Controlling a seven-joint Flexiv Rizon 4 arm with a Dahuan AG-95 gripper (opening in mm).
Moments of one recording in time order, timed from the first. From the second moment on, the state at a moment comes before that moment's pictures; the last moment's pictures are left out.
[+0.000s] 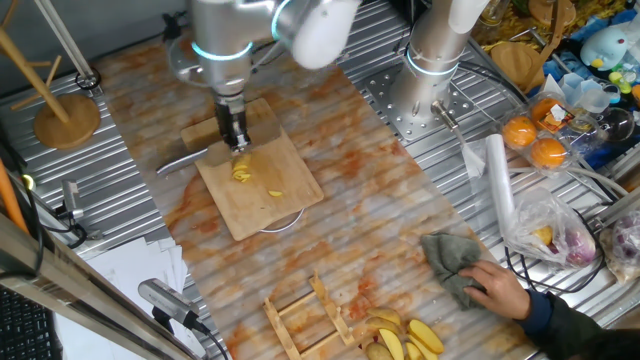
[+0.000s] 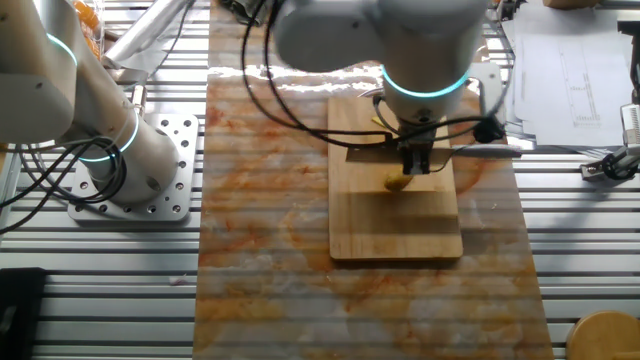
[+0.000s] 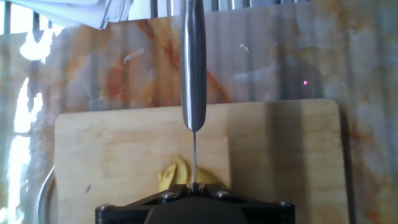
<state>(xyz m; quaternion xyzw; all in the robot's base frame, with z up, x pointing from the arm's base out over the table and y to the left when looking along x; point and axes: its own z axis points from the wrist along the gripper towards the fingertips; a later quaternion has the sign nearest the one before) 0.522 -0.024 0.077 0.01 1.00 0.01 0.08</state>
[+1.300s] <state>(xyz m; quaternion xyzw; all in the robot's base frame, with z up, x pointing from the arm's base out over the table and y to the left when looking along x) 0.518 -0.021 0.058 0.05 1.00 0.02 0.07</state>
